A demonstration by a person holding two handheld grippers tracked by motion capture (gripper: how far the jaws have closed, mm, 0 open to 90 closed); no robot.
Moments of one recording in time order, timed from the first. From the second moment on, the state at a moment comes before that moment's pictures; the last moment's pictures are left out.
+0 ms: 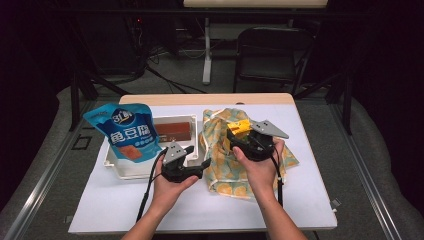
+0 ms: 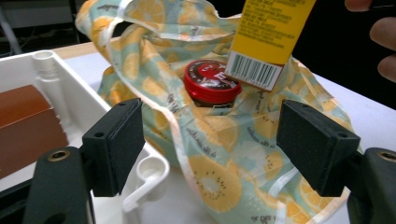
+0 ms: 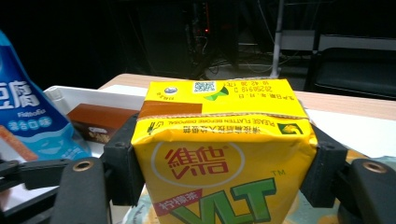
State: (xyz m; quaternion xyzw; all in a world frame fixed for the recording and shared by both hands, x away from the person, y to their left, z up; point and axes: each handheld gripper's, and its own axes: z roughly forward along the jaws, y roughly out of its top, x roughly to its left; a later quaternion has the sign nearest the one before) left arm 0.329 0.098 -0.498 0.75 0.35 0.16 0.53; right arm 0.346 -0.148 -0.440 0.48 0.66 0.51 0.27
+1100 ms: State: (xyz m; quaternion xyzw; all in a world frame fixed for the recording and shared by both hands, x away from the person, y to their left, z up) left arm 0.338 0.068 -0.485 0.76 0.31 0.14 0.55; right arm 0.326 -0.113 -0.439 0.43 0.69 0.53 0.23
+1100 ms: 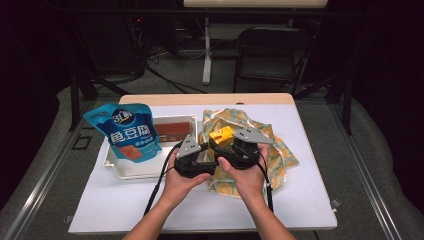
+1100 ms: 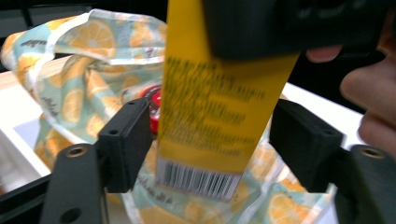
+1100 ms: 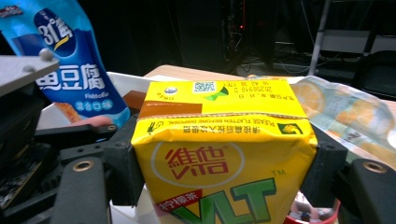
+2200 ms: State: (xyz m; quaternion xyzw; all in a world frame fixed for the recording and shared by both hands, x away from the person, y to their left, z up) left arm 0.342 0.093 -0.484 0.75 0.32 0.12 0.57; right arm 0.312 -0.111 -0.428 0.40 0.68 0.57 0.21
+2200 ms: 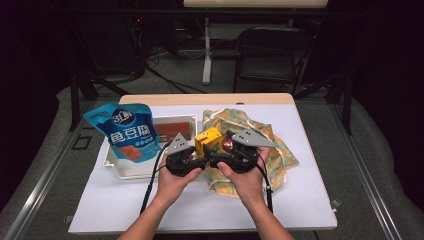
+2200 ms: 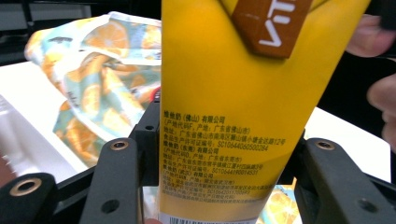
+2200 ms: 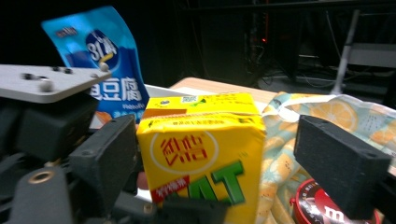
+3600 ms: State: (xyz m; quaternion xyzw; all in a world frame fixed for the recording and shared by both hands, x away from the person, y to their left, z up) left arm 0.350 0.191 -0.510 0.71 0.40 0.16 0.56; right arm 0.297 -0.206 -0.483 0.47 0.67 0.52 0.25
